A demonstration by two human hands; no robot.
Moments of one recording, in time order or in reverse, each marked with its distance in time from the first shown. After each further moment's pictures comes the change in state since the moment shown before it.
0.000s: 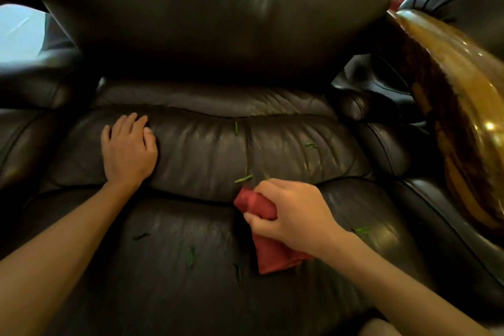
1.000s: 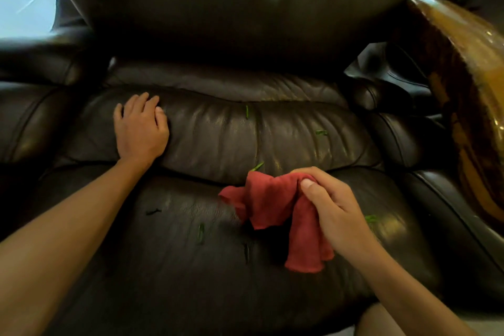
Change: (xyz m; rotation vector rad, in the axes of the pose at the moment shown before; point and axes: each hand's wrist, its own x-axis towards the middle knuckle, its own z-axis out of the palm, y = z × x) left_hand 0.001 -0.001 0.004 -0.013 0.004 -0.005; right_hand -0.035 -0.004 -0.011 0.912 0.127 0.299
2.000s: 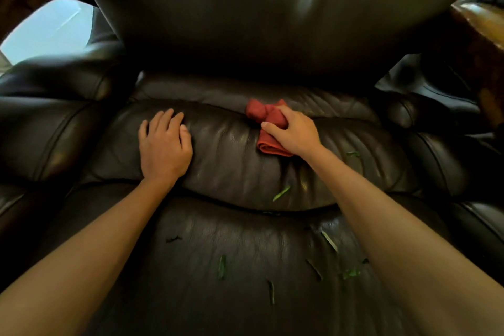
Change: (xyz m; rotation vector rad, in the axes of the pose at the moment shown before) left_hand -0.001 -0.001 0.001 0.021 -0.010 -0.012; right_hand 0.217 0.061 0.035 -0.739 0.036 -0.056
